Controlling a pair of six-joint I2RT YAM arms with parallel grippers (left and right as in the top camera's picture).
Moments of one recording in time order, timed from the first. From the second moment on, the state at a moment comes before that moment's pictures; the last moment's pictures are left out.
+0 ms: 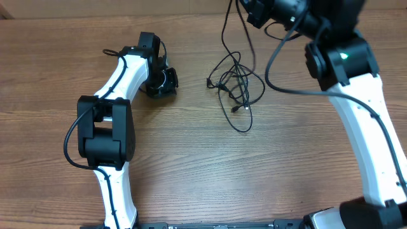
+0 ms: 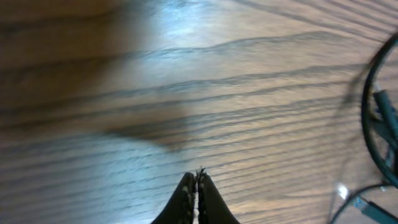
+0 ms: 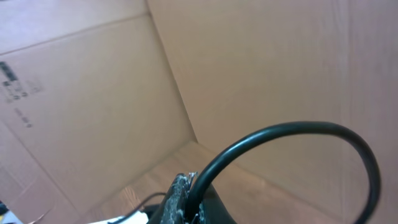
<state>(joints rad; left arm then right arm) -0.13 2.21 1.69 -0.90 0.35 -0.33 0.28 1.62 1.85 -0.20 -0.67 0.32</state>
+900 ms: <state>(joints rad) -0.33 2.21 1.69 -0.77 0.57 -0.34 0.16 1.60 1.85 -0.03 -0.48 0.15</state>
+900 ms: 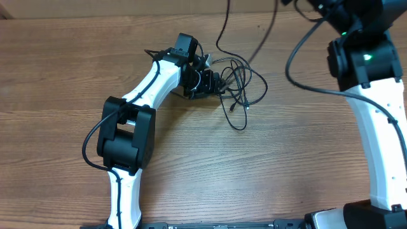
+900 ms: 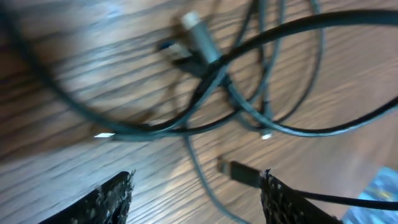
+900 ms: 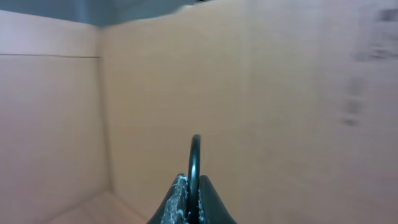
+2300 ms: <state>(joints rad) -0.28 2.21 1.69 -0.87 0.41 -0.35 -0.36 1.91 1.86 -0.93 0.22 0.27</state>
